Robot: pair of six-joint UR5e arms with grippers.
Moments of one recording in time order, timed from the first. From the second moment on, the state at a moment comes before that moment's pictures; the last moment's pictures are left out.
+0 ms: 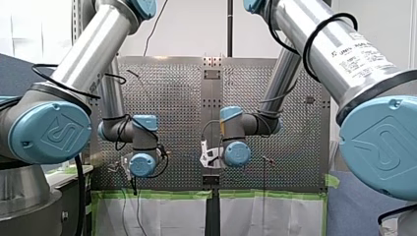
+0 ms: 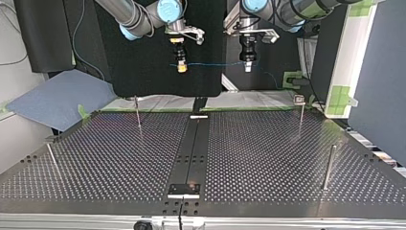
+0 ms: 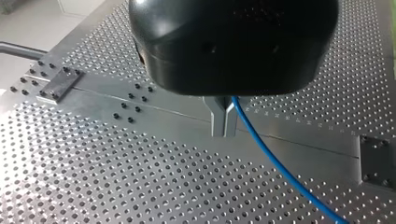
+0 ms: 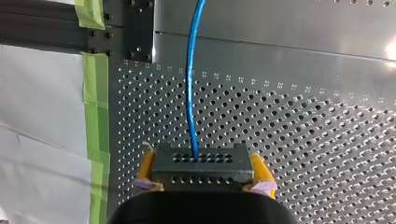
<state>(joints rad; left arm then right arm) -0.45 -2.11 -2.40 -1.76 -2.04 -1.87 2.40 -0.90 1.89 -0.72 1.89 1.58</state>
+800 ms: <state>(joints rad) -0.40 -2.11 -2.40 -1.76 -1.99 -1.91 2.39 -0.96 1.85 -0.67 1.89 1.57</state>
